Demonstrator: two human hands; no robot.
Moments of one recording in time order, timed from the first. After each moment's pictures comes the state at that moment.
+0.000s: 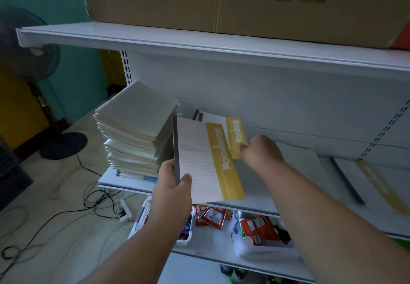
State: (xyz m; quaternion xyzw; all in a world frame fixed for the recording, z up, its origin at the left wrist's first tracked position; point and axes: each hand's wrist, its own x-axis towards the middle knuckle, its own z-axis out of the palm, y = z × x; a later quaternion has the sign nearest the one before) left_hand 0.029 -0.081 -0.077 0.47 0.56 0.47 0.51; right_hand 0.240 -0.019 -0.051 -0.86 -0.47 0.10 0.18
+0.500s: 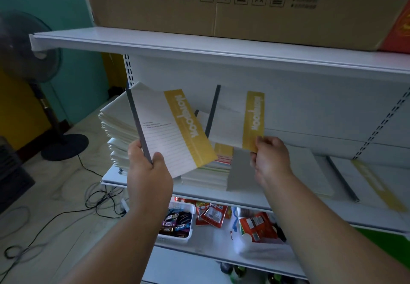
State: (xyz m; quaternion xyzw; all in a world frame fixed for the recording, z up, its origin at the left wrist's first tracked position) left_hand 0.006 -0.078 -0.048 0.47 0.59 0.56 0.33; right_hand 0.233 -0.056 -0.057 -0.64 -0.20 0.34 0.66
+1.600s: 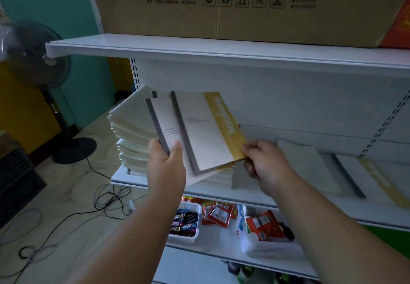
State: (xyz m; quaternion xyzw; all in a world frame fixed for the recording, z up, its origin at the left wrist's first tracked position) left_hand 0.019 -0.080 -0.035 0.47 0.55 0.57 0.40; right_hand 0.213 -0.083 -0.046 -0.62 -0.33 0.43 0.56
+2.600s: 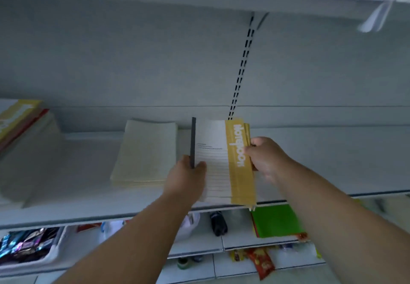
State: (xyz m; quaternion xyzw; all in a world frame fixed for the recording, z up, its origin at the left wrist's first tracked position) left_hand 0.477 -0.146 -0.133 0.68 0.56 0.17 0.44; right_hand 0.664 -0.186 -0.125 -0.81 -0.28 0.32 0.40
